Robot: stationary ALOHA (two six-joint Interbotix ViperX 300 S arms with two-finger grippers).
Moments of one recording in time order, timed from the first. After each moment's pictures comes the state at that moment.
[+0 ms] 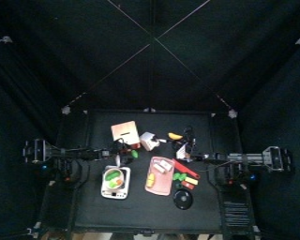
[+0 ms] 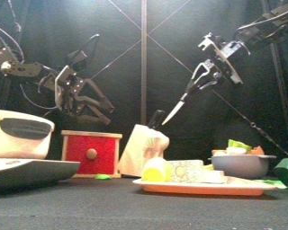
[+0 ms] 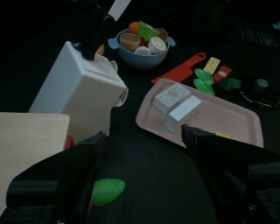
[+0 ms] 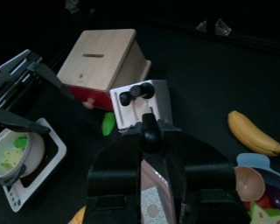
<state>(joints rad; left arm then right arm) 0.25 -0.21 1.06 0.08 -0.57 -0.16 -0.08 -0.49 0.85 -1.30 0.48 1.94</state>
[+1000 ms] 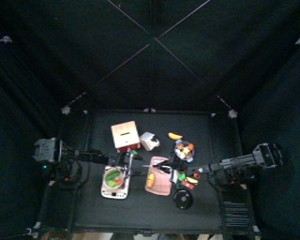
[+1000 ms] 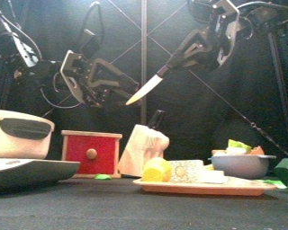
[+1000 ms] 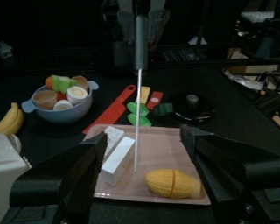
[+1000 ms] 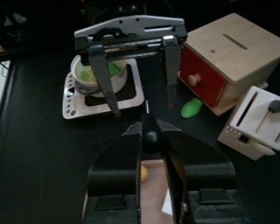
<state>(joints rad) 0.11 0.03 0.94 0.29 -0.87 -0.16 0.14 -0.35 0.79 -1.74 0.25 1.95</state>
